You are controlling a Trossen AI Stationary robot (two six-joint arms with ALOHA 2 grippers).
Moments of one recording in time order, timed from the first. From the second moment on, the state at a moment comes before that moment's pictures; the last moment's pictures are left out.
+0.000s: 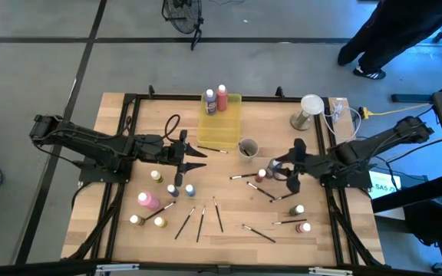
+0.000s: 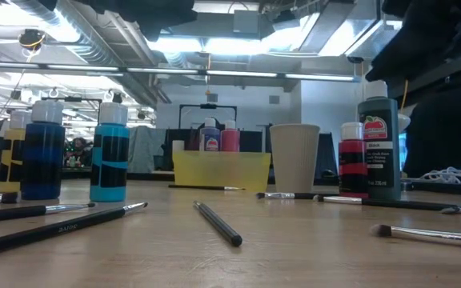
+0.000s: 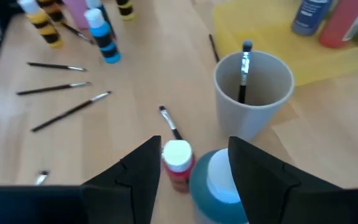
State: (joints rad) left arm -0.12 1.08 0.66 0.22 -0.14 -0.01; right arm 0.41 0.85 0.61 -0.47 0.48 0.51
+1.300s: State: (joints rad) left arm -0.12 1.22 0.66 0.27 -0.14 -0.01; right arm 0.41 0.95 0.78 -0.78 0.49 0.67
